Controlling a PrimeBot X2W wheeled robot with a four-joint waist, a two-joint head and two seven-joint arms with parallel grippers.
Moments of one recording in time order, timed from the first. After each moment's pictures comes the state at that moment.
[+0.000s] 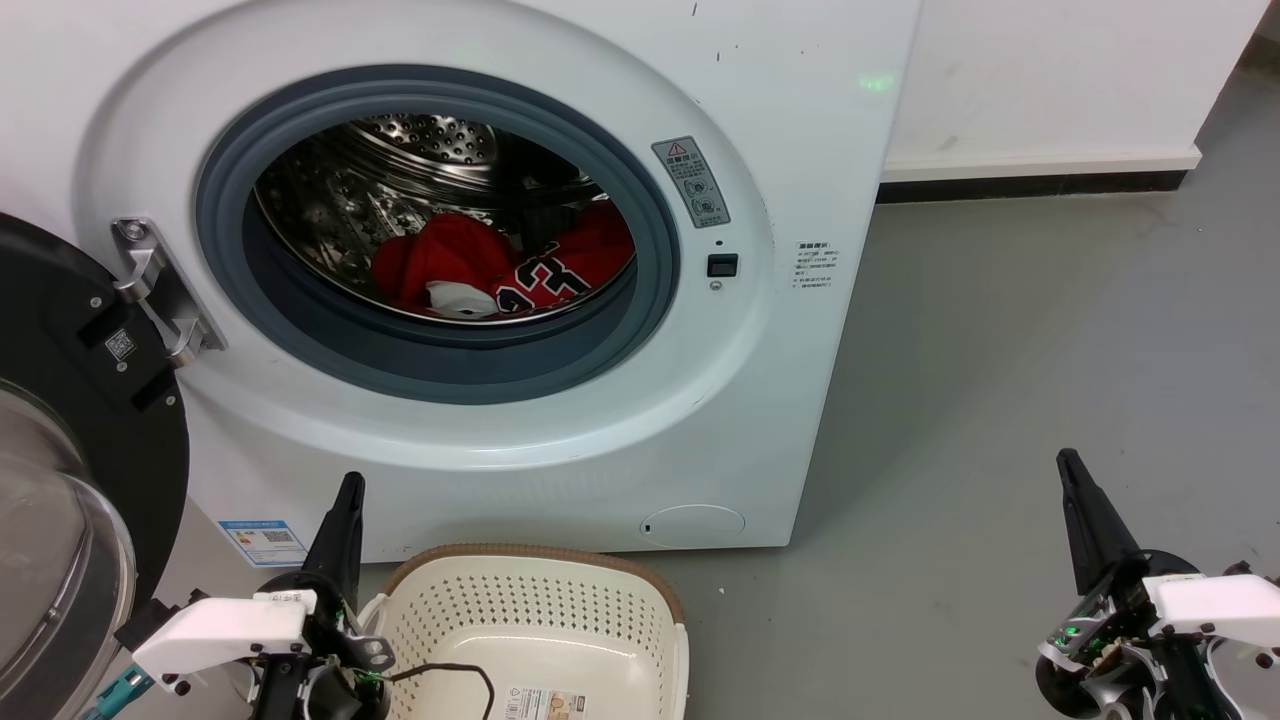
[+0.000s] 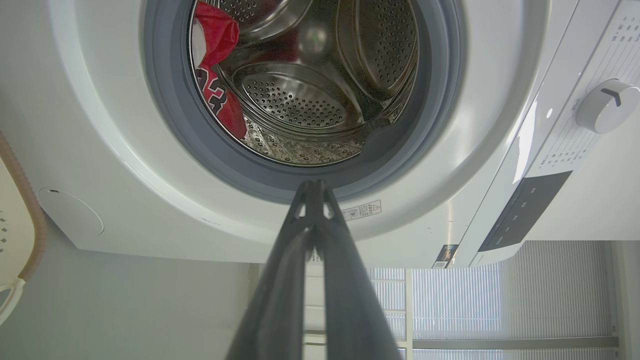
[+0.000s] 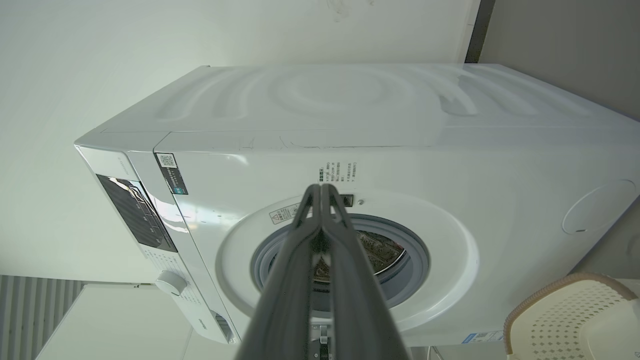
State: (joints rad) left arm -0.11 0.05 0.11 0.25 -1.61 -0.13 0.11; right arm -0.10 -0.05 -0.11 0.25 1.62 0.13 0.11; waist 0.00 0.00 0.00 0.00
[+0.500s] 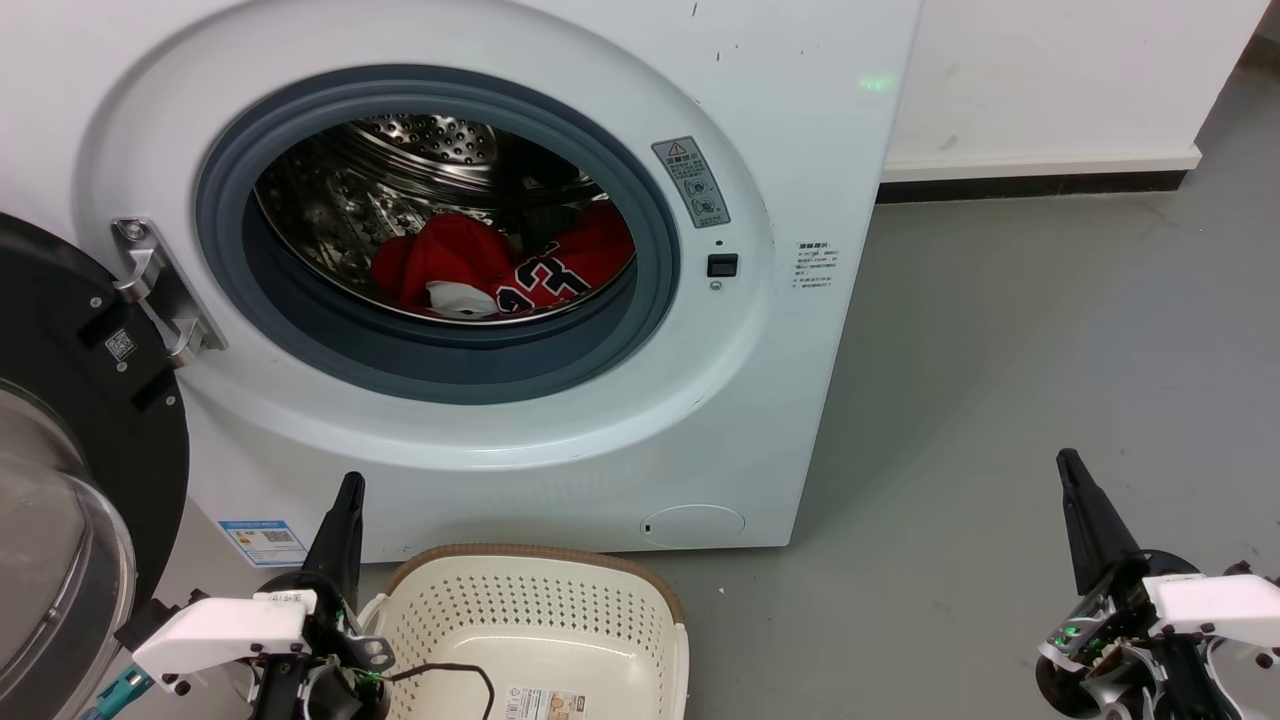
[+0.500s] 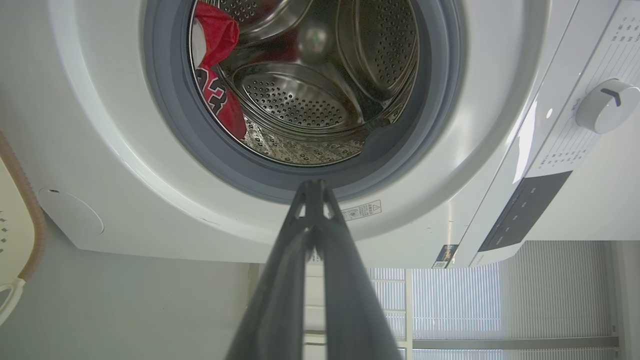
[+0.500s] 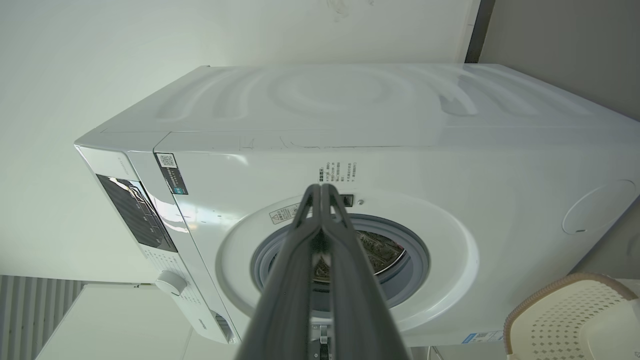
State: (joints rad) left arm -0.11 0.05 0.11 0.25 -1.61 -0.13 0.11; right arm -0.10 -0.05 -0.11 0.25 1.62 0.13 0.11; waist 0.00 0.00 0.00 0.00
